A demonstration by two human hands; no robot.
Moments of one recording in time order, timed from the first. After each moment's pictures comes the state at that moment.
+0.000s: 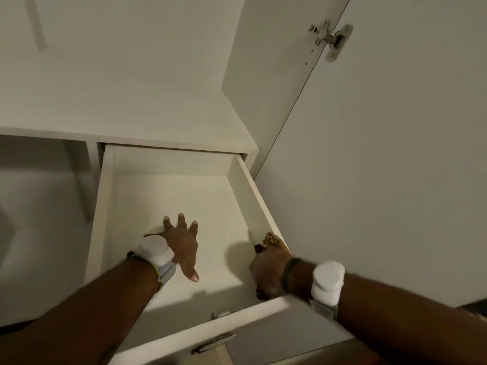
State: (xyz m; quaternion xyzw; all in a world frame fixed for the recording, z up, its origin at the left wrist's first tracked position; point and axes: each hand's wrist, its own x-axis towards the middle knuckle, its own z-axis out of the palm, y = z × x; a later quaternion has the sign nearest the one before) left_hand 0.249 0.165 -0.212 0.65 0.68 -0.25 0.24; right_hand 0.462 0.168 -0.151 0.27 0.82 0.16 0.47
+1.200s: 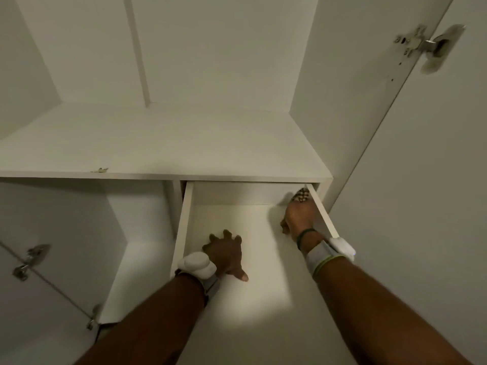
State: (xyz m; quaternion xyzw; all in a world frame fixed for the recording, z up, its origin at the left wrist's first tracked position) left_hand 0.172 0.195 -0.226 0.59 0.76 -0.13 0.23; right_hand 0.309 0.343 -0.196 0.63 0.48 -0.46 -0.40
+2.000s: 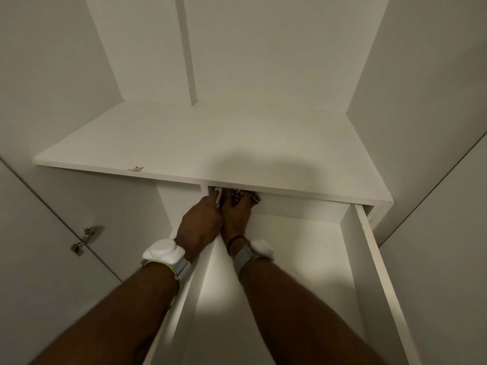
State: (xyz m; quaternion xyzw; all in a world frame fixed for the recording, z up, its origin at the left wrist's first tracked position) left_hand 0.065 0.199 -0.205 0.39 0.88 0.25 0.07; right_hand 0.099 0.280 -0.237 0.41 0.56 -0.58 -0.42
